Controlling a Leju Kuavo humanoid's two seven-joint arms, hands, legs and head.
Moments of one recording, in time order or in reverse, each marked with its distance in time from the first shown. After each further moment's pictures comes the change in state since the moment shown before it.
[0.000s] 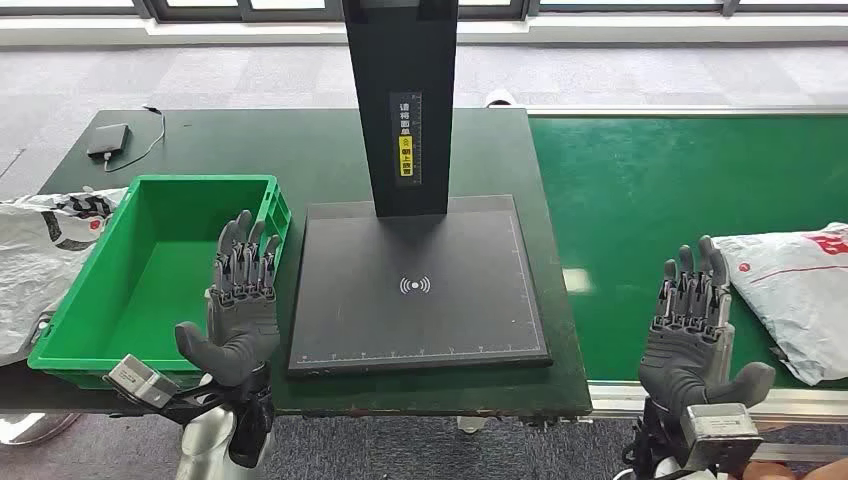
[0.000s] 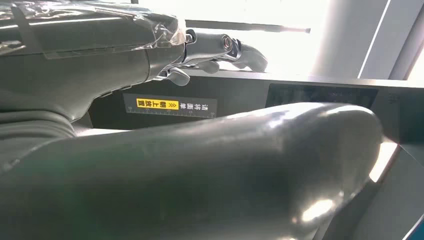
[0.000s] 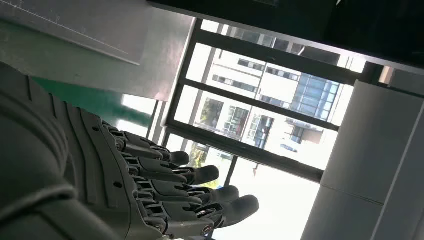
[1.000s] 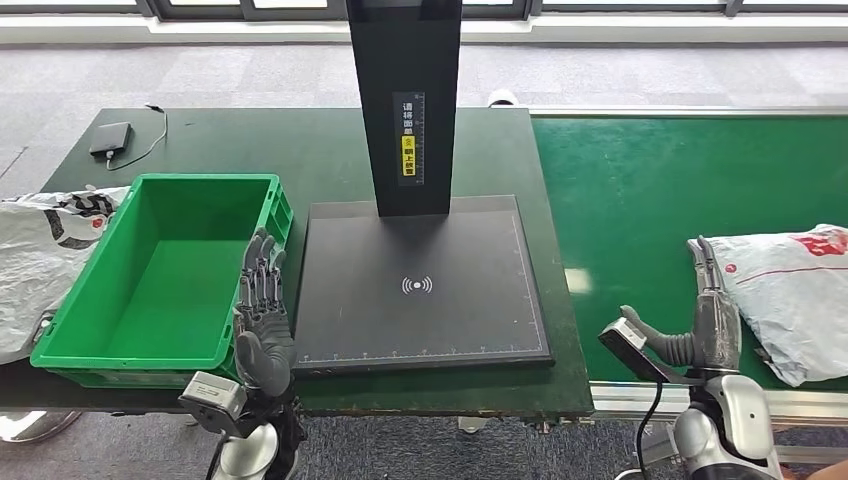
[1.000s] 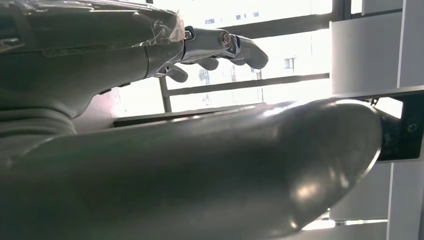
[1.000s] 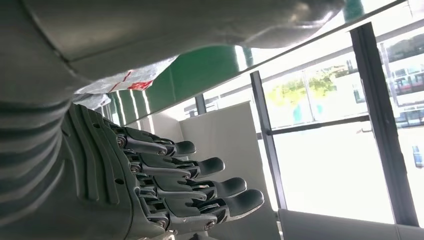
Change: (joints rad) left arm 0.040 0.052 -0.233 0.027 -0.146 0.569 -0.001; right arm -0.253 -0.294 -0.049 0.582 0.858 -0.373 0.336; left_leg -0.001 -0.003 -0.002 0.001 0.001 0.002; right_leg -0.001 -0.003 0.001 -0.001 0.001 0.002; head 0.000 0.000
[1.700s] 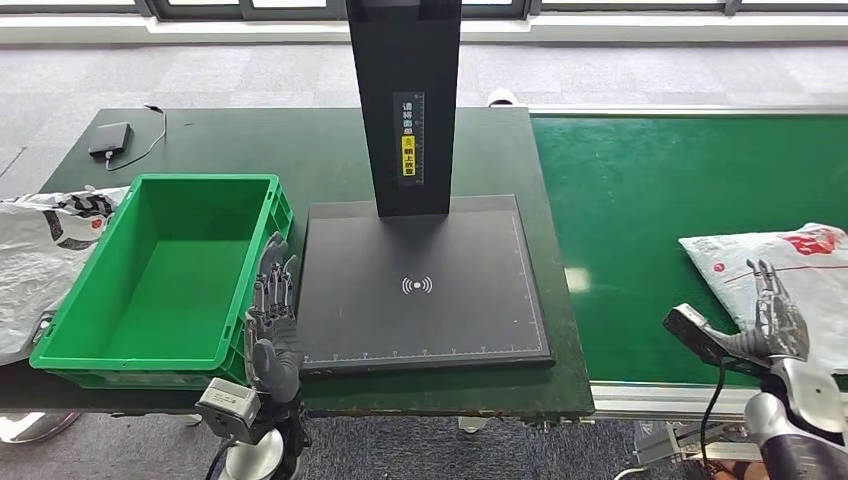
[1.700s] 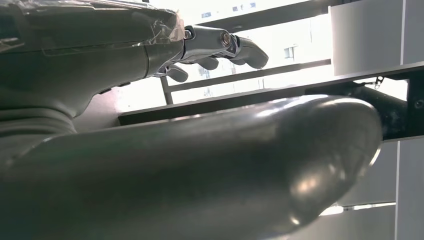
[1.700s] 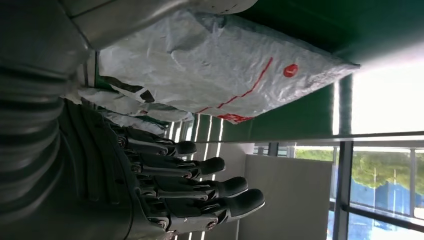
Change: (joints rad) left arm 0.003 0.025 -0.041 0.014 -0.025 0.020 0.000; right arm -0.208 -0.208 -0.003 0.435 0.053 0.176 0.138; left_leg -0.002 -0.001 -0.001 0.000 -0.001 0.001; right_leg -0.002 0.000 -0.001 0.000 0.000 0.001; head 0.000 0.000
